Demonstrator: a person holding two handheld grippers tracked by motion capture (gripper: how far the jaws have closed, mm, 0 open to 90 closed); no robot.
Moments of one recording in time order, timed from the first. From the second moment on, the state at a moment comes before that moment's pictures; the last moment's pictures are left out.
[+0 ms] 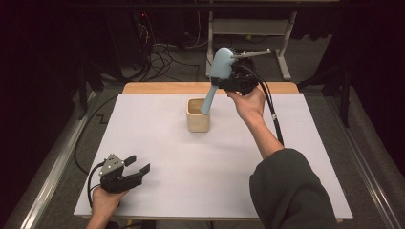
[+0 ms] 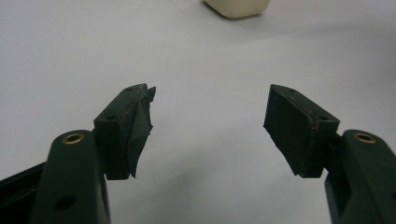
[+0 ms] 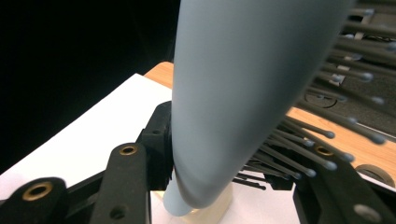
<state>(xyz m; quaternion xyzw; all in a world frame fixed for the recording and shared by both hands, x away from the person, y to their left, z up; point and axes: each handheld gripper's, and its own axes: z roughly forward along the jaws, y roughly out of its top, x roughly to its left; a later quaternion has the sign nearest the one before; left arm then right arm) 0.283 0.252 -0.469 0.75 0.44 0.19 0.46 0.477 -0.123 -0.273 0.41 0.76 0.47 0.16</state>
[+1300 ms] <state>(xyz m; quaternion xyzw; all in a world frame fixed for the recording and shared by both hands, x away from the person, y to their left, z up) 0.283 0.252 -0.468 0.75 0.44 0.19 0.46 0.489 -0.098 -0.297 0.42 0.78 0.44 0.17</state>
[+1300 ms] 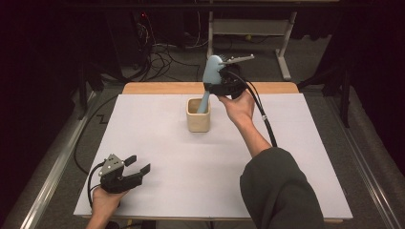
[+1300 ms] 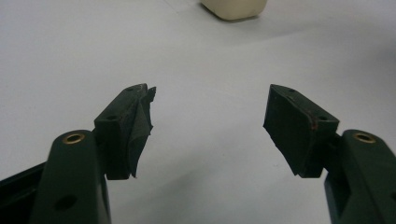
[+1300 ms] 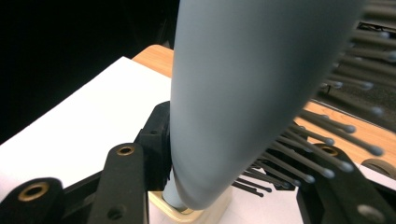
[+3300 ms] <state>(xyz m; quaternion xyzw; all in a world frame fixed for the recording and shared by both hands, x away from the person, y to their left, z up) 0.282 0.258 -0.465 0.73 0.45 0.20 0.48 0.498 -0.081 -0.352 0.43 0.81 0.38 0.14</state>
